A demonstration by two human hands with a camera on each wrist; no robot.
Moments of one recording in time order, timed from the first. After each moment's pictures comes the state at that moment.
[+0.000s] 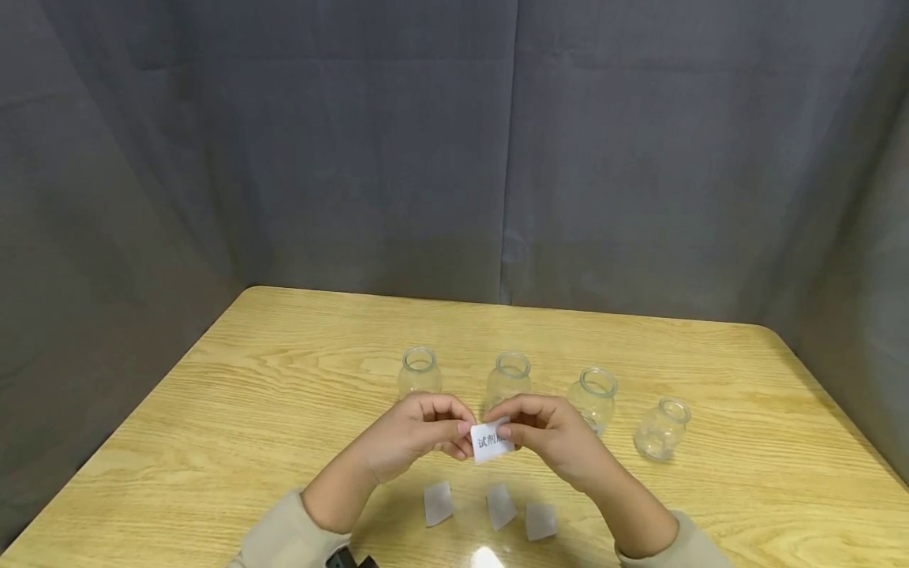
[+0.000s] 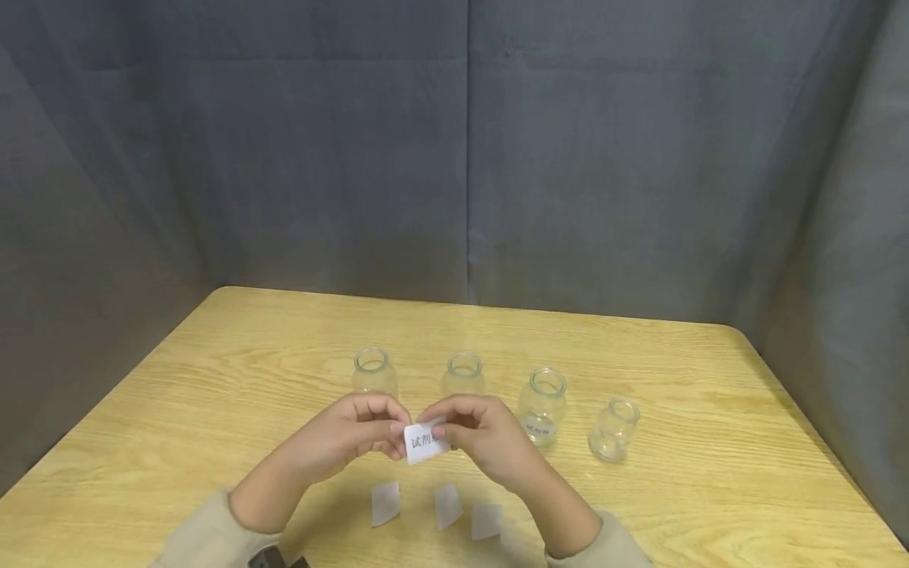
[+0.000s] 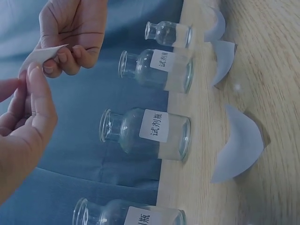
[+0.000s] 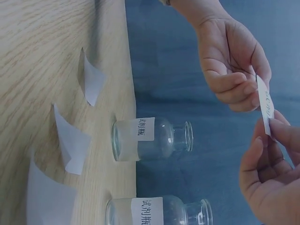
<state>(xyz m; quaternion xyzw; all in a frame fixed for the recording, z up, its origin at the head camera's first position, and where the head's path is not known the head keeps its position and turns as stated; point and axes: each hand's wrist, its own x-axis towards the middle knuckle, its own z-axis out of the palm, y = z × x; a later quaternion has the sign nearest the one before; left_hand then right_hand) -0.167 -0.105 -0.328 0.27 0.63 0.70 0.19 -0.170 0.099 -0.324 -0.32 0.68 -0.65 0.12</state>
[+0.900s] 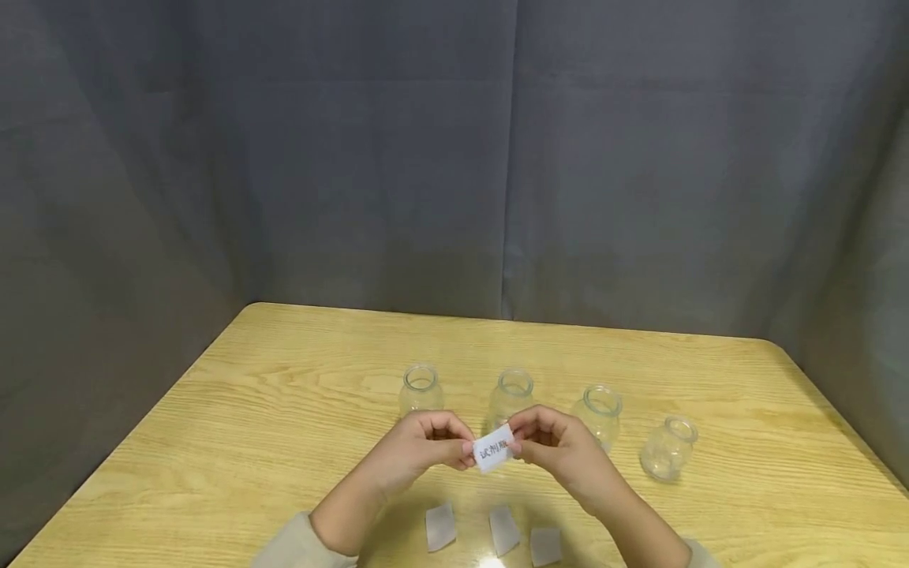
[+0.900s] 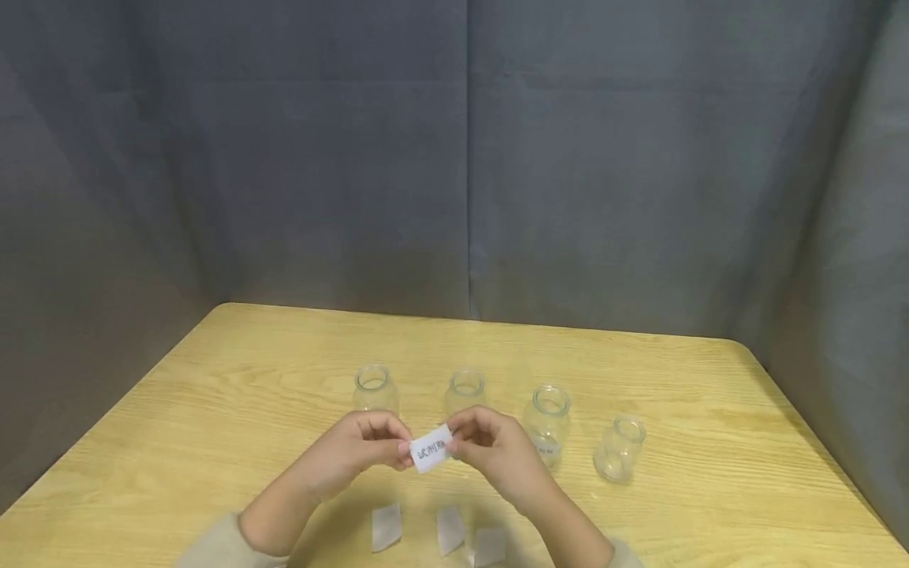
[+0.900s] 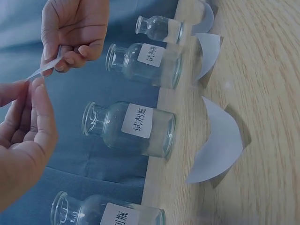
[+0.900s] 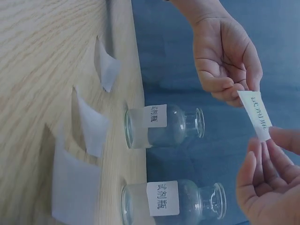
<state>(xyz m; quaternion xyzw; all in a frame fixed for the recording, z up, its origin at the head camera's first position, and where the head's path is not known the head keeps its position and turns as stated) -0.176 -0.105 -0.342 0.23 0.66 0.70 0.15 -0.175 0.106 -0.333 -0.21 0.73 -0.64 0.10</state>
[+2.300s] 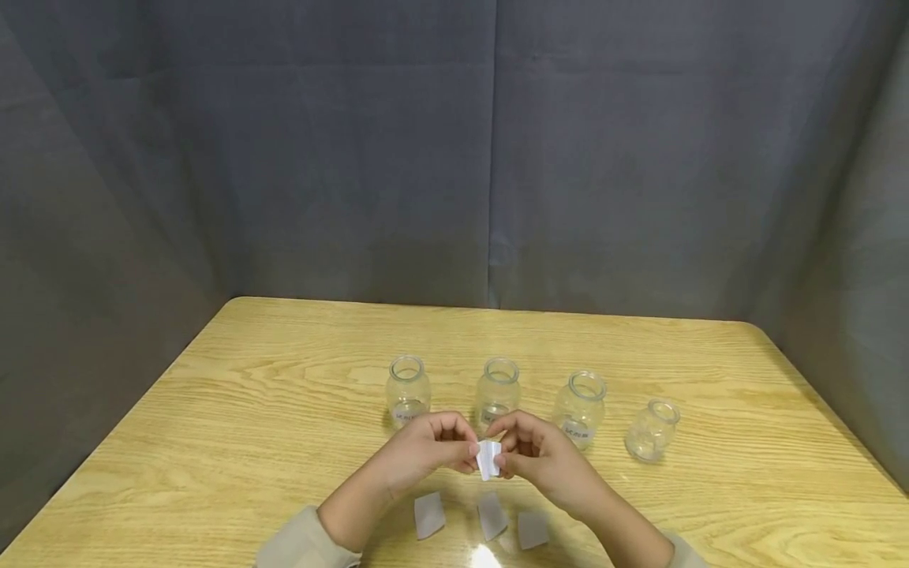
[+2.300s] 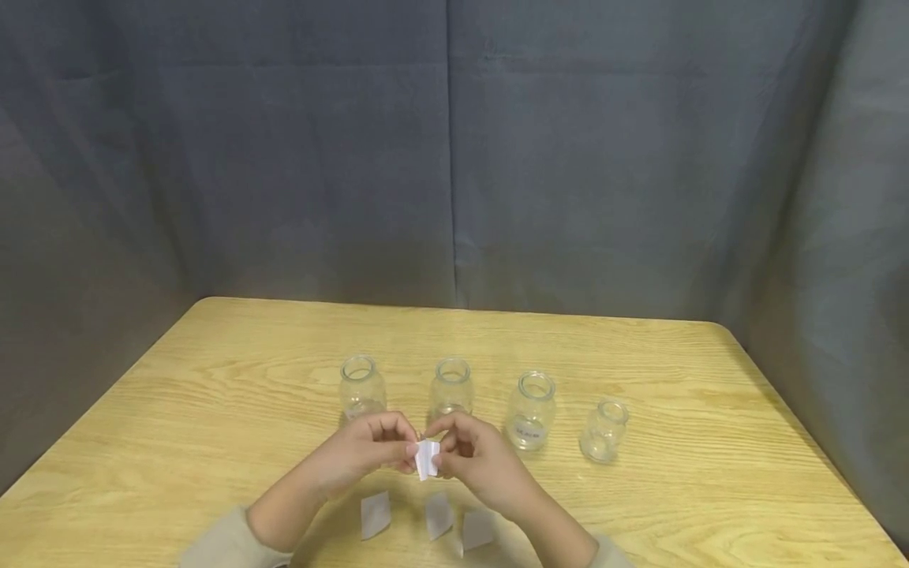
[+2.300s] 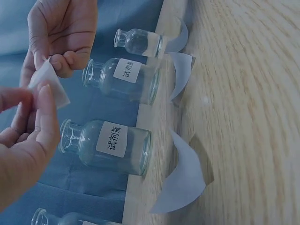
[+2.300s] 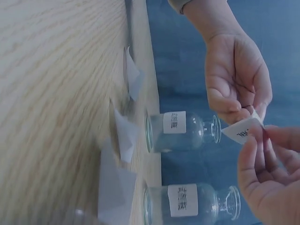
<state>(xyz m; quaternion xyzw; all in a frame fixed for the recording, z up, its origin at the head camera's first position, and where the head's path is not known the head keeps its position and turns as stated) -0.174 -0.086 -0.351 0.21 0.67 0.69 0.19 -0.167 0.108 -0.348 -0.25 0.73 -0.62 0.14</state>
